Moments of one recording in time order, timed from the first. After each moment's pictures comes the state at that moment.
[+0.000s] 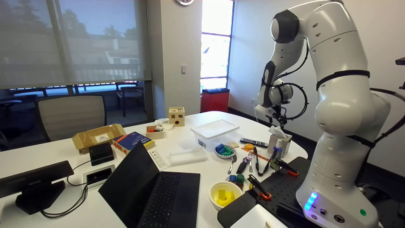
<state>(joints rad) -0.11 0.52 -0.62 -2.26 -0.15 2.84 1.29</state>
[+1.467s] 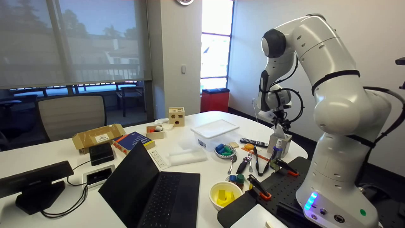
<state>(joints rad) -0.14 0.70 -0.64 -2.10 -0.01 2.71 1.29</state>
